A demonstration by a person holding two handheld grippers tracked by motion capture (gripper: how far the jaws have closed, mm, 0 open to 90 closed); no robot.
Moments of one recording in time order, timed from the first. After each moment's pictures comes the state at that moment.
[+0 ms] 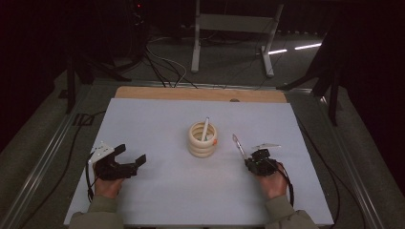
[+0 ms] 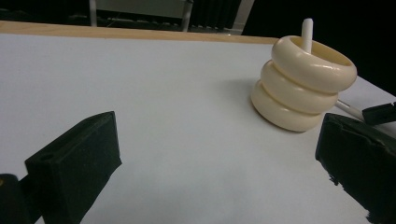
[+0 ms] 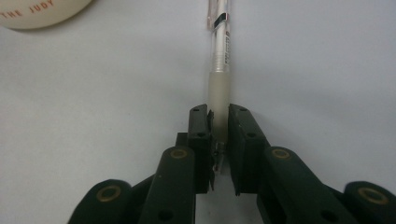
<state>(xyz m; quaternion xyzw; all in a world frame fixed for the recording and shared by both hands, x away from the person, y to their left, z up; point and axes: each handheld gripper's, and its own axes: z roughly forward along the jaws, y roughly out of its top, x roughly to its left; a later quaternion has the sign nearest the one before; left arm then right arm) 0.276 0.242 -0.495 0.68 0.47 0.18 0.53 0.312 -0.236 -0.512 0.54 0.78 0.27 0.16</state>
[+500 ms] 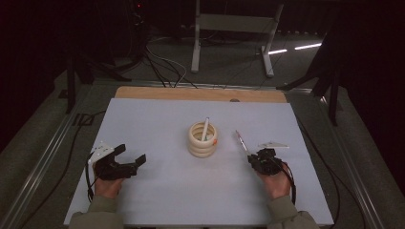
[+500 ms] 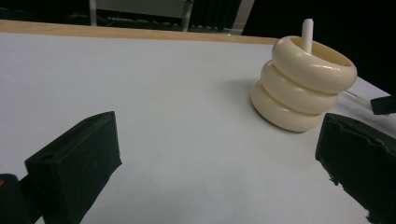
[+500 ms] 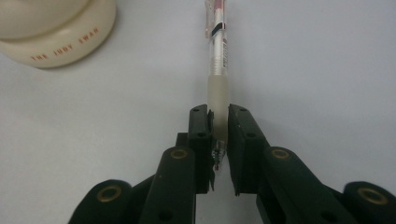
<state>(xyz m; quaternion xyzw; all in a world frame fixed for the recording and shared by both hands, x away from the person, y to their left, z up) 0.276 0.243 -0.495 0.68 0.47 0.18 0.53 0.307 -0.246 -0.499 0.55 0.75 0.31 0.17</state>
